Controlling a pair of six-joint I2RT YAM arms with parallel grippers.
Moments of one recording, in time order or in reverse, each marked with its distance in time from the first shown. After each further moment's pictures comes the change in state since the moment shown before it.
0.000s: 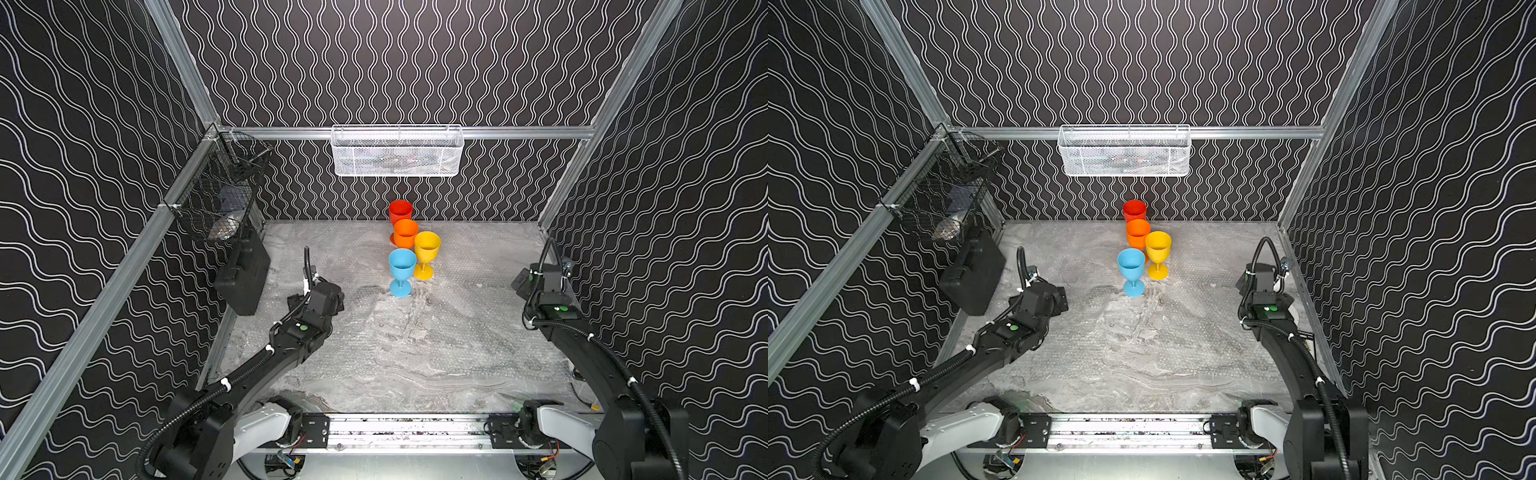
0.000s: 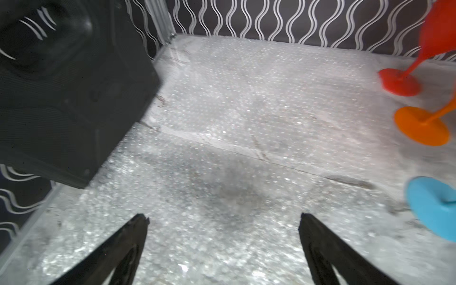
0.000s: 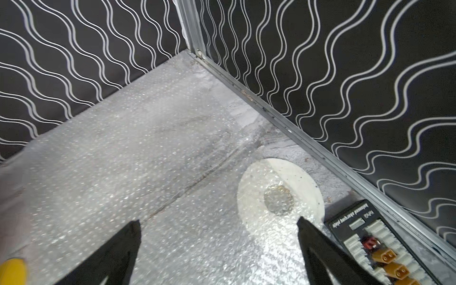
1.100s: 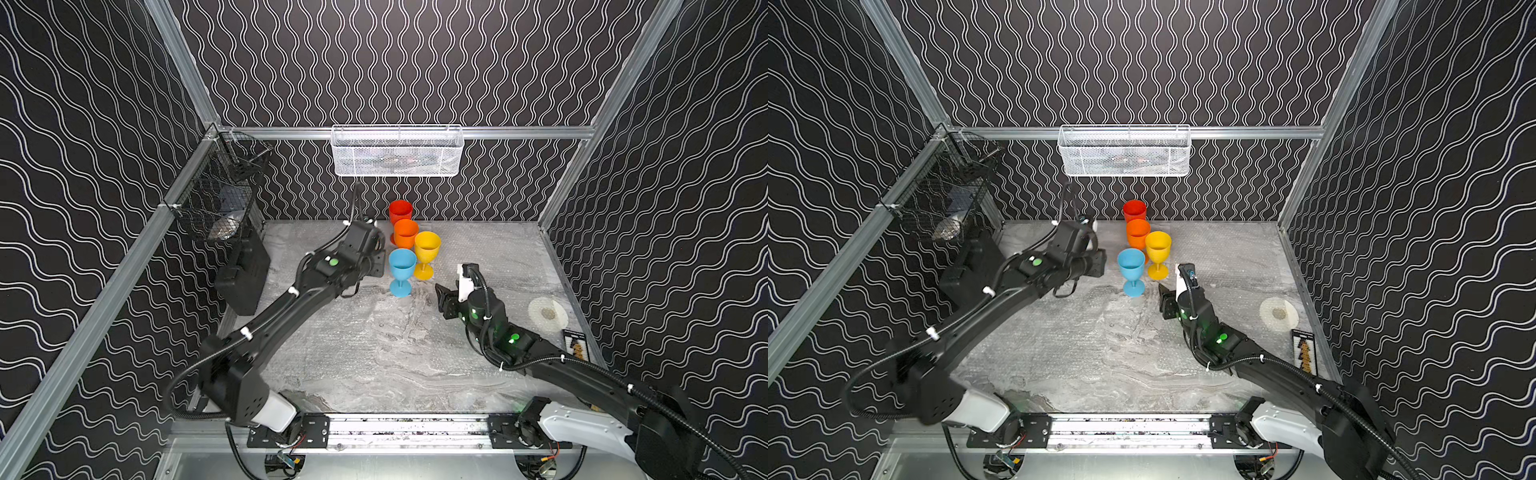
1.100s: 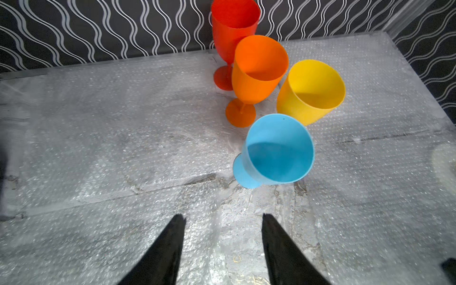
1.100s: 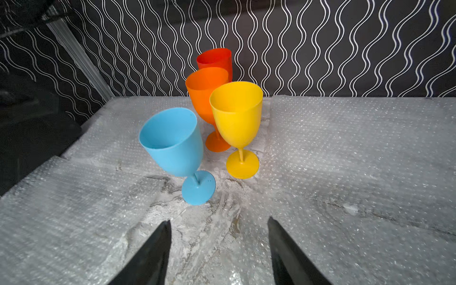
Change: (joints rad) left arm -0.150 0.316 0.764 -0.494 0.398 0.030; right arm 0.717 -0.060 0.003 0.253 -0.137 -0.172
